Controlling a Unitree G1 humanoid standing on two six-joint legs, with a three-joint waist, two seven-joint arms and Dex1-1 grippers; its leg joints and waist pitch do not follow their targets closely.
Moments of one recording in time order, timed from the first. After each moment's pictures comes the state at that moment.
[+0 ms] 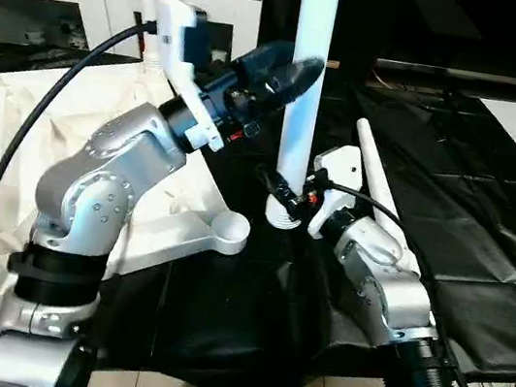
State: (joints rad) left arm -0.67 0.22 0.02 -0.08 -0.62 0.52 -0.47; right arm -0.51 -0.09 0.13 0.29 0.17 0.15 0.53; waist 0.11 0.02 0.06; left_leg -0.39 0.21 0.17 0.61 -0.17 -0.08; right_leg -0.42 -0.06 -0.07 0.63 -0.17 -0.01
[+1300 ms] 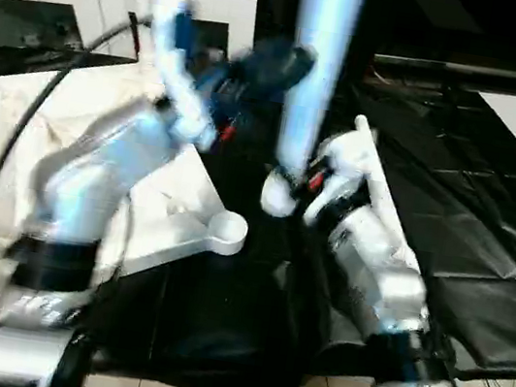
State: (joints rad) left arm -0.61 0.25 0.13 -0.09 -0.91 0.66 -0.72; right arm -0.57 0.01 -0.01 0.30 0.30 0.13 0.47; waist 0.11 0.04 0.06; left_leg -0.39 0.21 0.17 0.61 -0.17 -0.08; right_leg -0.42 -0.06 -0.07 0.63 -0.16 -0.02
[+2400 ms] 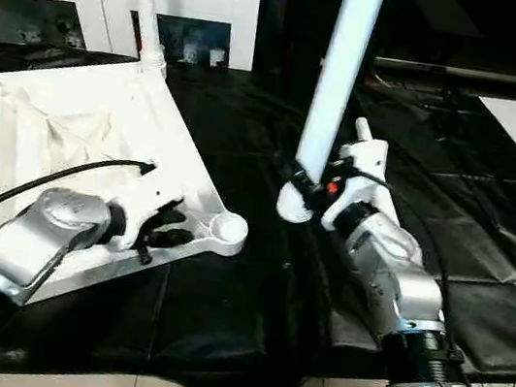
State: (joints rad) left arm -0.40 0.68 -0.29 0.09 -0.19 0.55 -0.77; right arm -0.54 -0.07 0.03 0.35 0.26 0.18 0.53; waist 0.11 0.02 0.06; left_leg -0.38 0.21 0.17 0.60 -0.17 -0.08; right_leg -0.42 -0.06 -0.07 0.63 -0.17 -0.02
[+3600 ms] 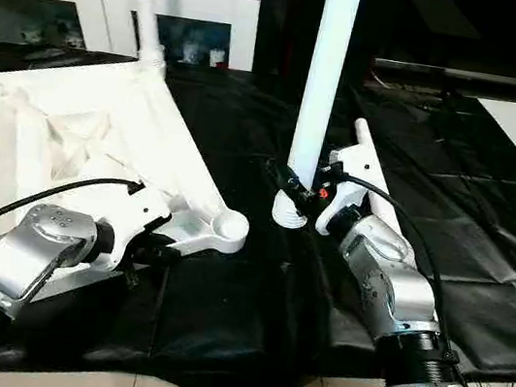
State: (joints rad) left arm -0.35 0.67 -0.27 0.15 -0.17 0.55 -0.86; right arm -0.54 -0.07 0.05 0.36 0.23 0.18 0.53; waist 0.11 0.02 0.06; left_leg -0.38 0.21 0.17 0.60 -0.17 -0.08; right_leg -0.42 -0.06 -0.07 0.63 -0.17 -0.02
